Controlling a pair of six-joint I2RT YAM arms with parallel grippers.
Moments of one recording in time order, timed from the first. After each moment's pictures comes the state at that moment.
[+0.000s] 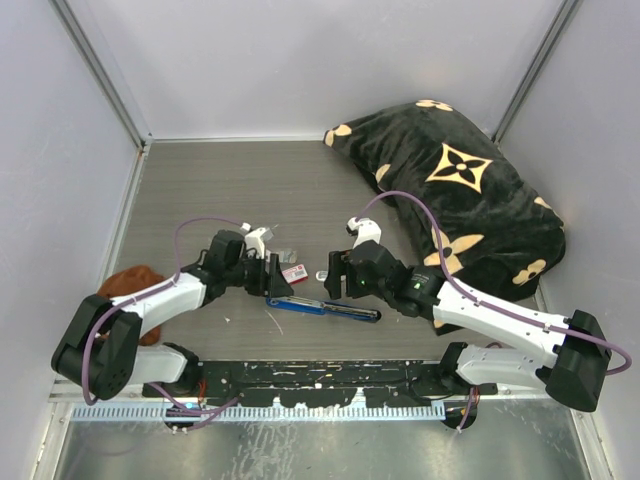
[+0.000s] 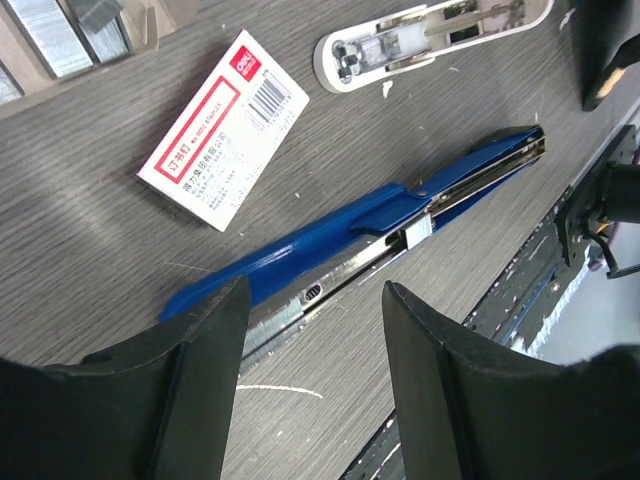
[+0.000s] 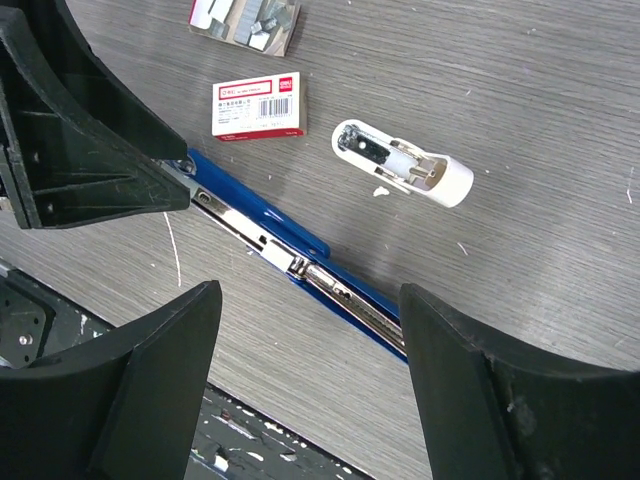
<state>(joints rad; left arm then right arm) -0.46 1.28 0.51 0.00 0.56 -0.41 0.98 1.10 0.80 -0.40 0.24 0.63</state>
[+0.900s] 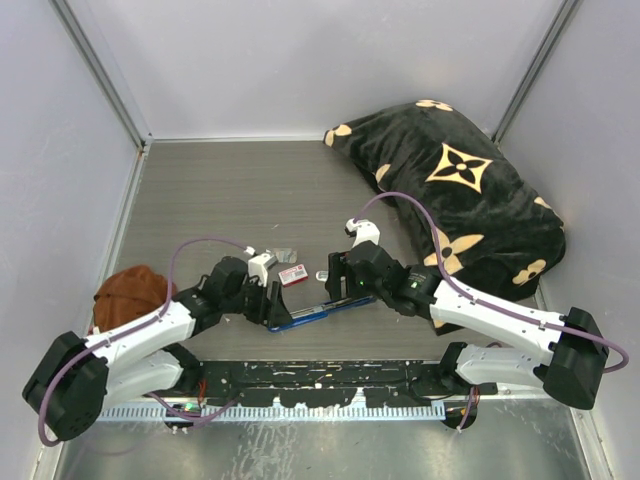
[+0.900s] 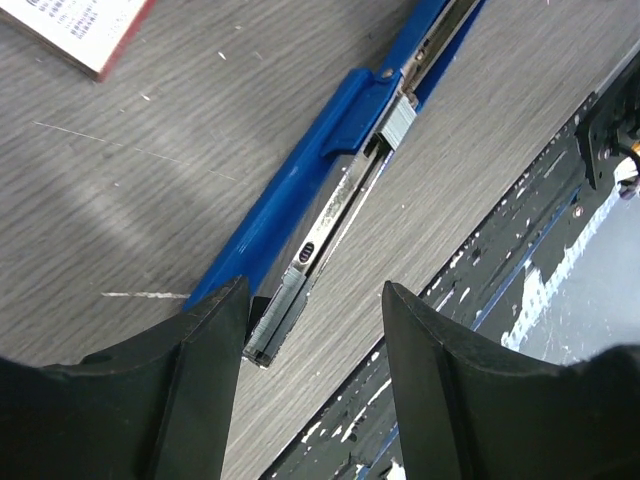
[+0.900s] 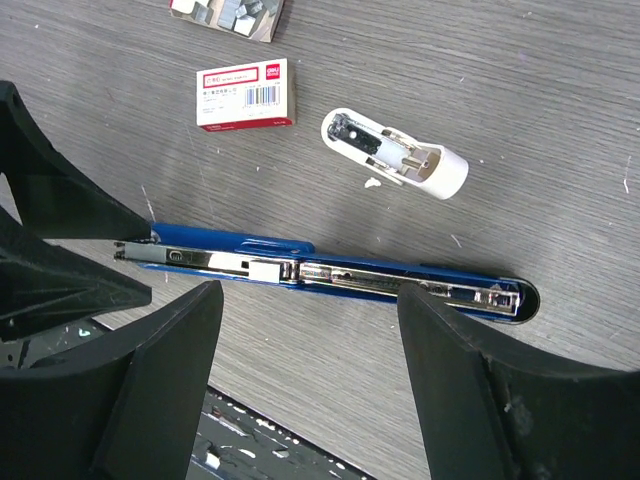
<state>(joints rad) -0.64 1.04 0.37 -0.08 0.44 -0.46 0.98 1.12 0.80 -0.42 0.25 0.63</state>
